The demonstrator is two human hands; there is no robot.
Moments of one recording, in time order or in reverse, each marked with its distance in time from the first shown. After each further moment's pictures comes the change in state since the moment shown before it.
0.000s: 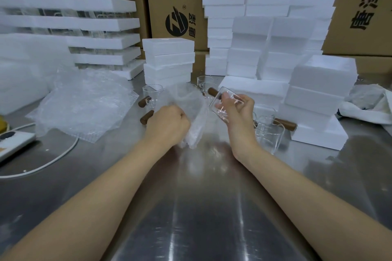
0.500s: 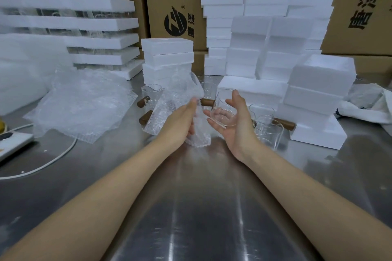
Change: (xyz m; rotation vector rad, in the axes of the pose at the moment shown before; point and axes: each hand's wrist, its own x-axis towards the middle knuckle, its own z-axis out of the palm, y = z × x) left_hand 0.003 0.013 0.021 -0.708 -0.173 -0.243; right_hand 0.000 -0.004 -0.005 0.310 -0.089 0.277
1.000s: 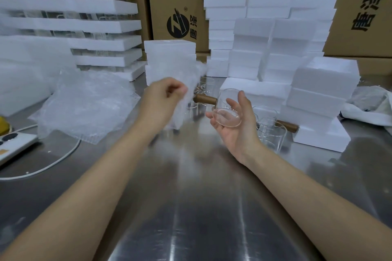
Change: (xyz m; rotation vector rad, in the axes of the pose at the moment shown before) left_hand -0.004 0.032 -0.049 0.073 0.233 0.457; right_hand -0.001 0.000 0.002 0.180 -0.068 0.036
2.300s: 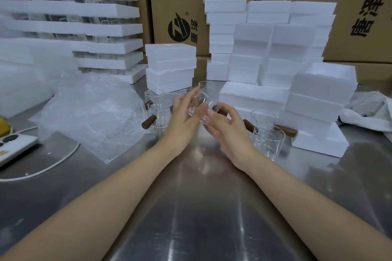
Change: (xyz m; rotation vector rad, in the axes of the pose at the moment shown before) left_hand -0.020 -0.023 0.052 -0.306 -0.125 -0.001; right_hand -0.001 0.009 0.001 -0.344 -0.093 -0.073
